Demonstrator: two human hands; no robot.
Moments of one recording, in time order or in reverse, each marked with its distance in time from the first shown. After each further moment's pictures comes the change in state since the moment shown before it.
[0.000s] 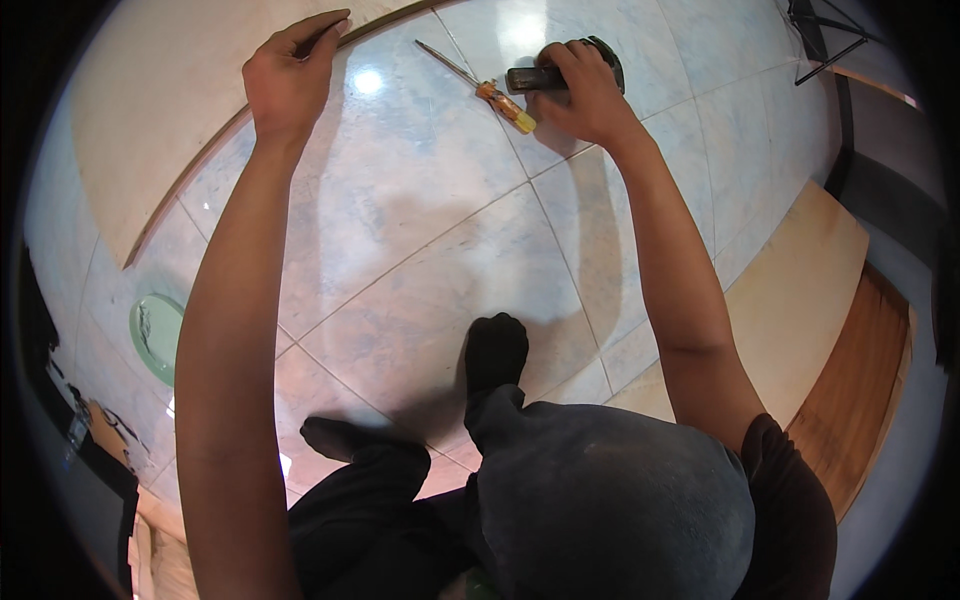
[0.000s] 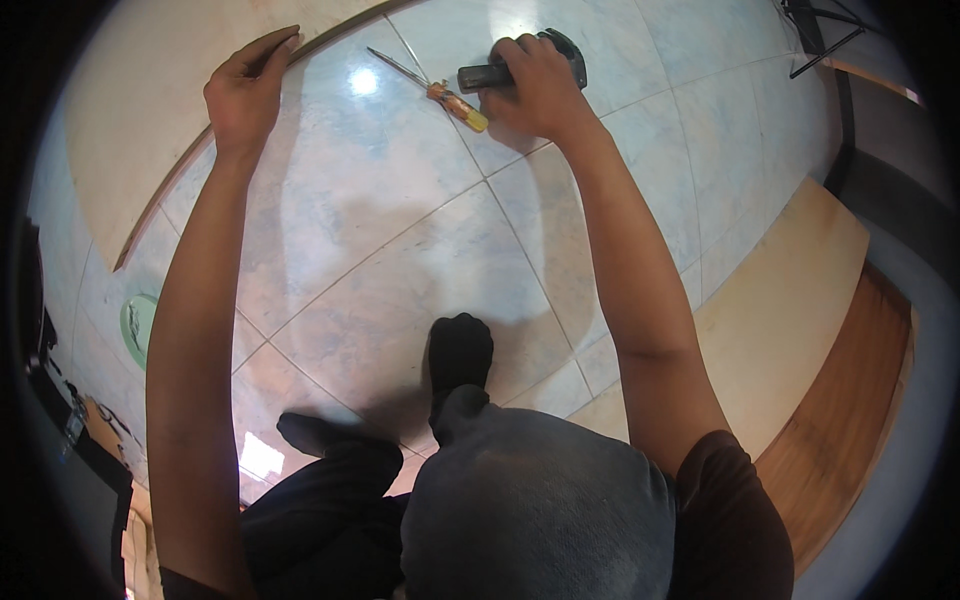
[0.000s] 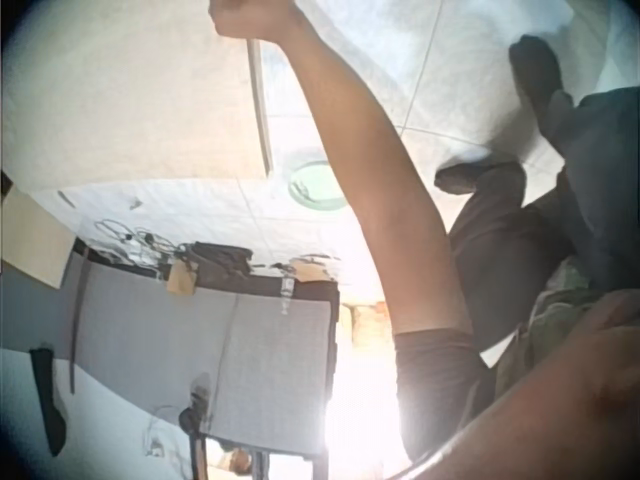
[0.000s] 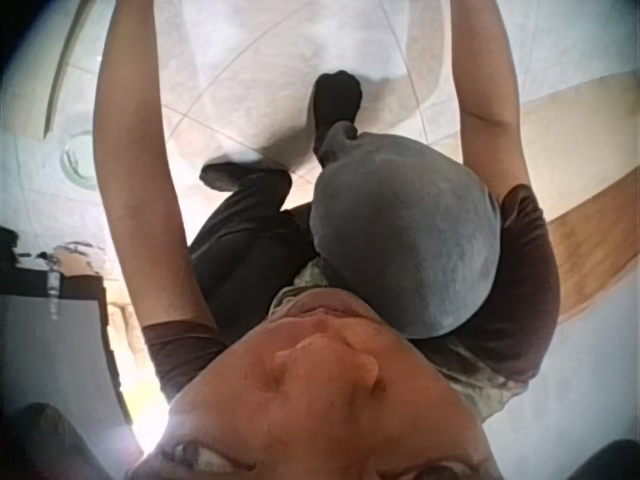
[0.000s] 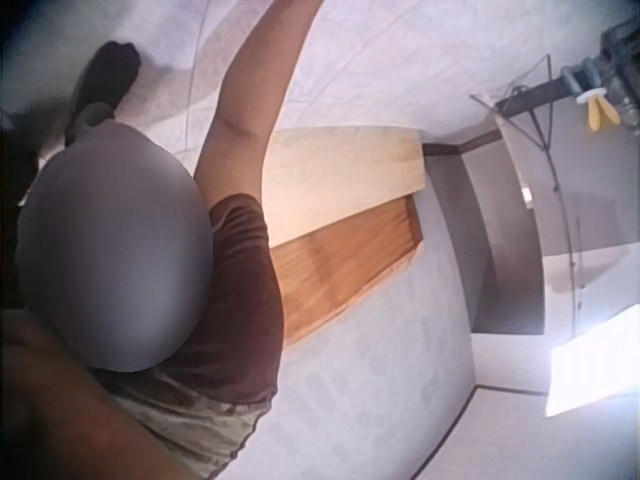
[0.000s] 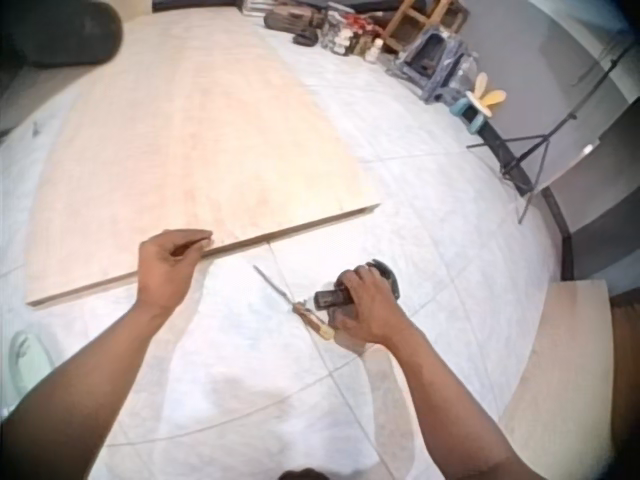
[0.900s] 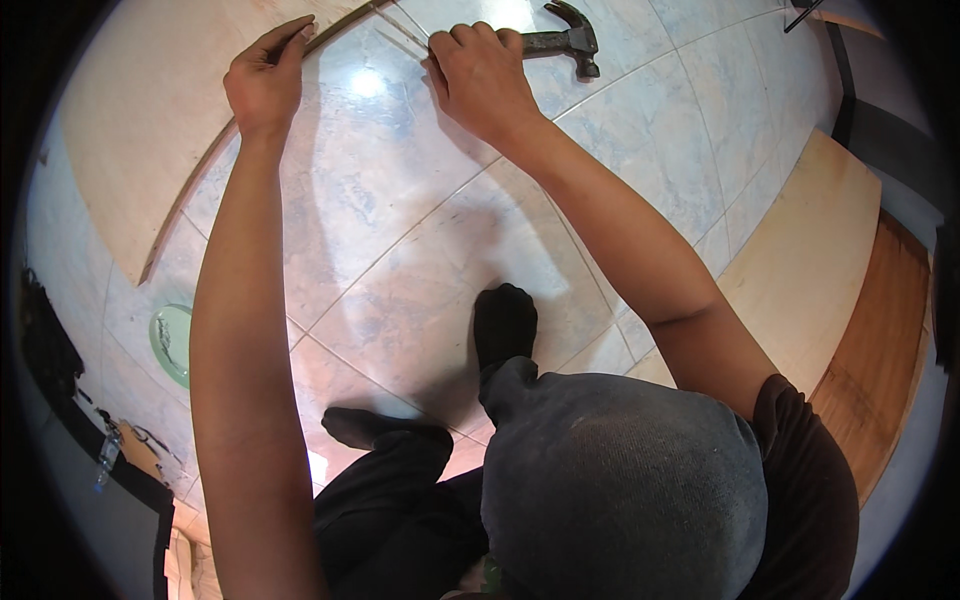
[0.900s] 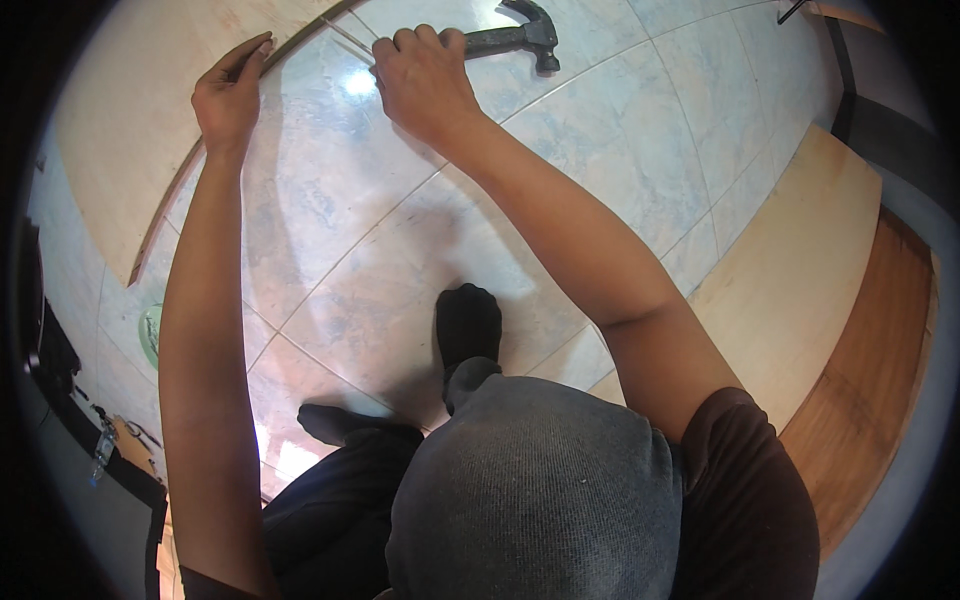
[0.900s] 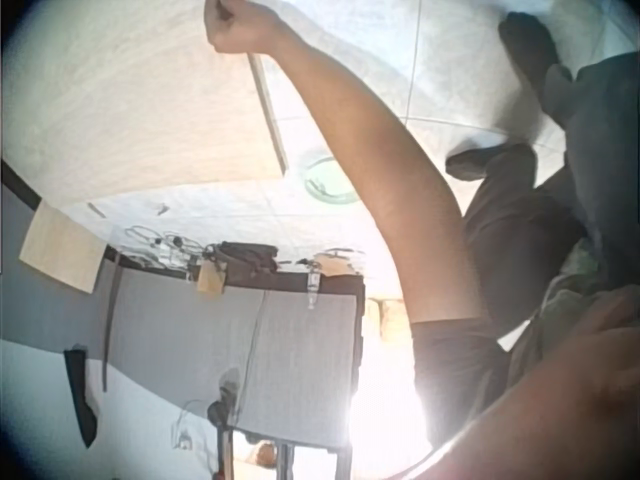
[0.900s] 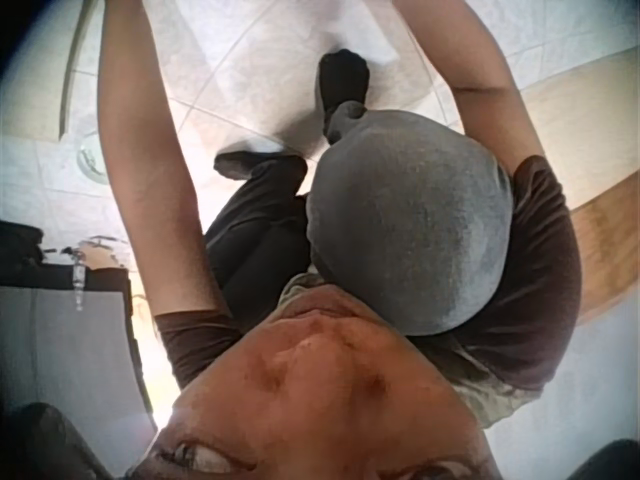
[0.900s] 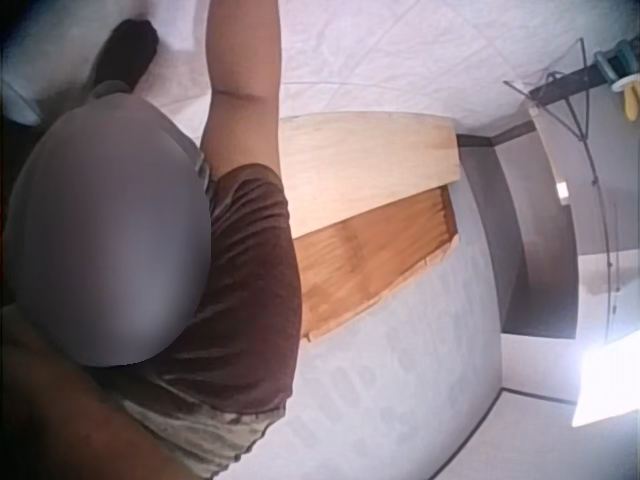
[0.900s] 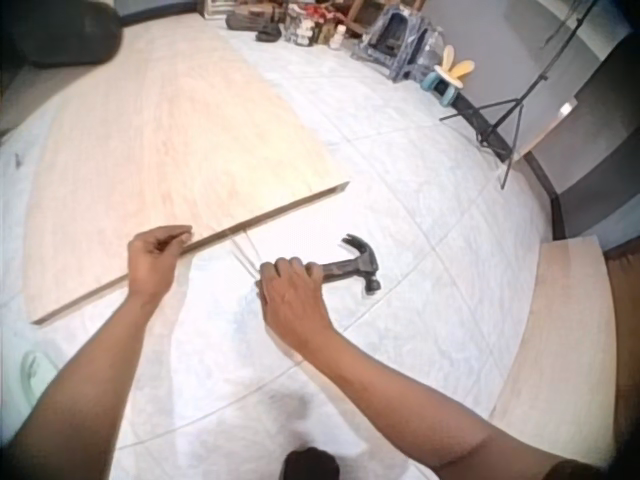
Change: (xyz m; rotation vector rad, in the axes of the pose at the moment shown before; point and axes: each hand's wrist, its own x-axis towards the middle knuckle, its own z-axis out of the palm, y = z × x) left_hand 0.008 -0.021 0.004 -0.046 -0.003 0.049; right_hand 0.015 -0.116 0.023 -0.031 0.156 0.104
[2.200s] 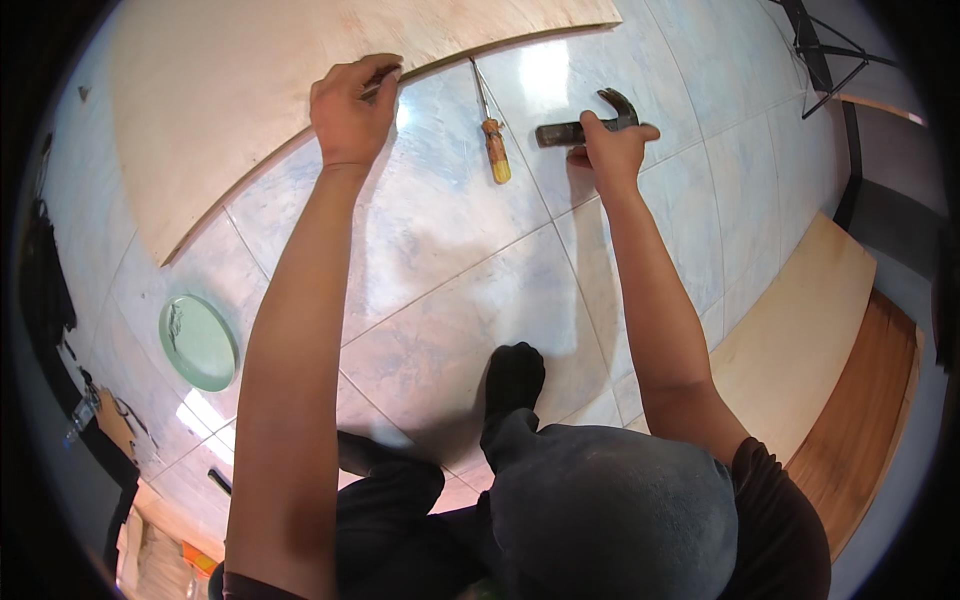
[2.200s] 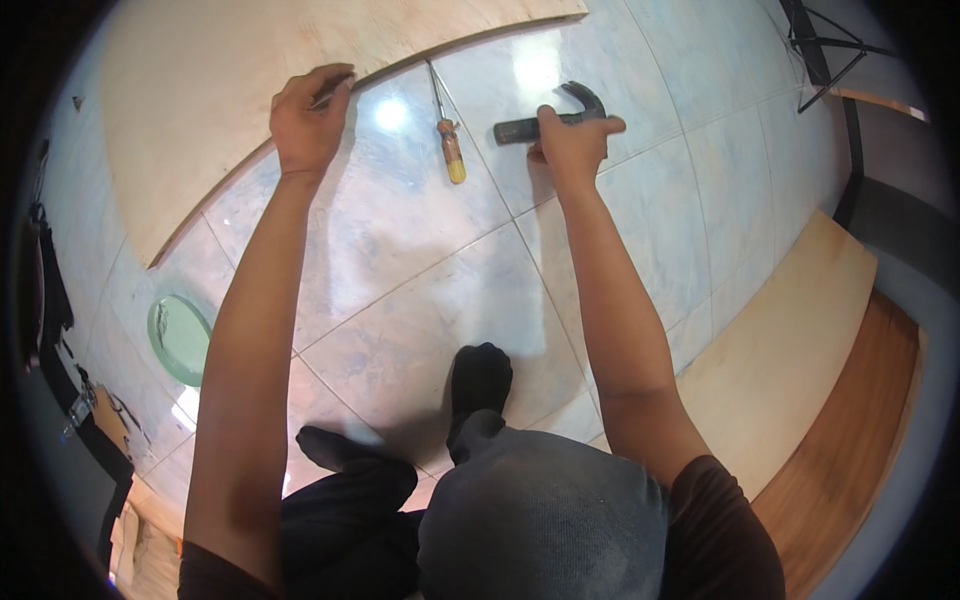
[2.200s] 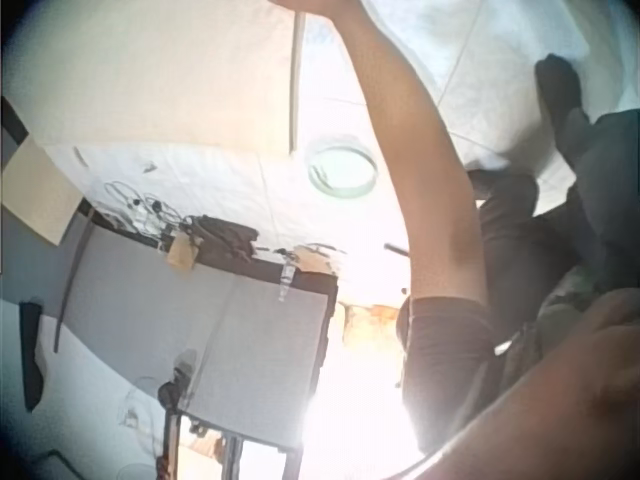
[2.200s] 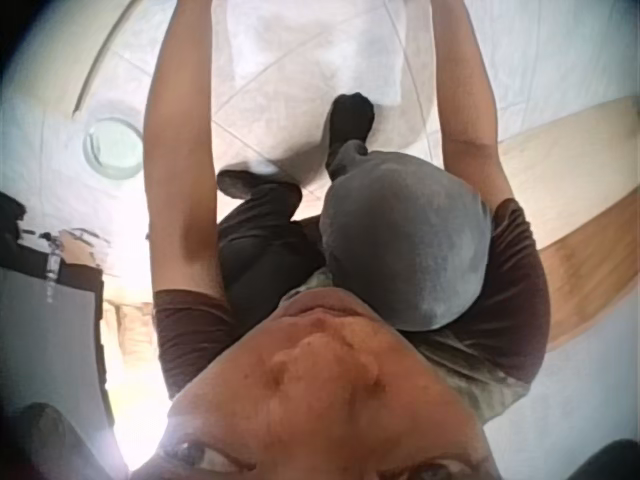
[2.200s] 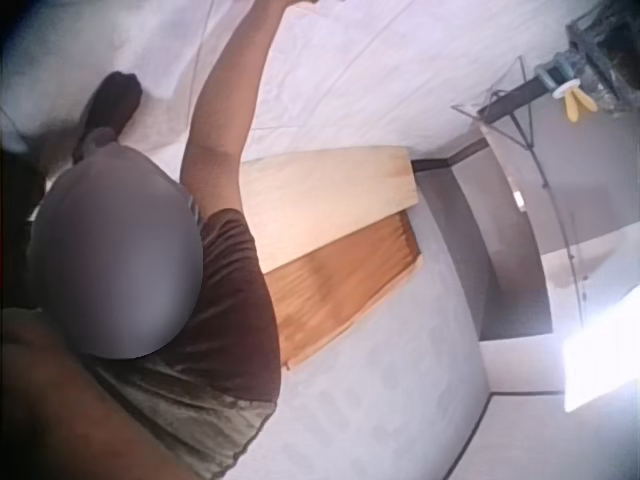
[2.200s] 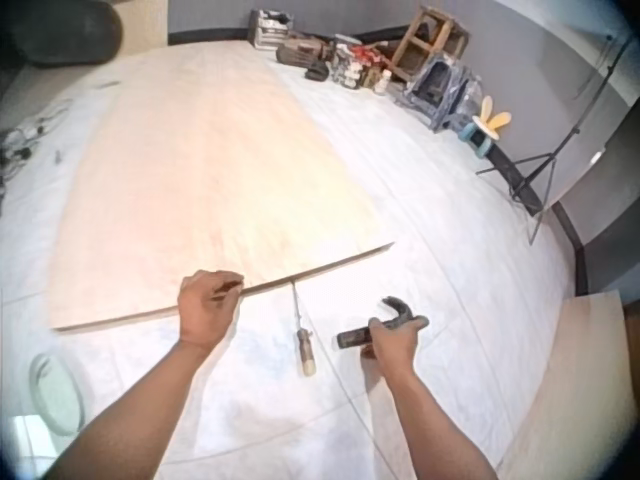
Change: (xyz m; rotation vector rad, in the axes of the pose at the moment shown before) left_hand -0.006 0.004 0.004 0.178 0.092 0.221; right_hand 0.011 0.066 -0.024 0.686 0.137 1.178
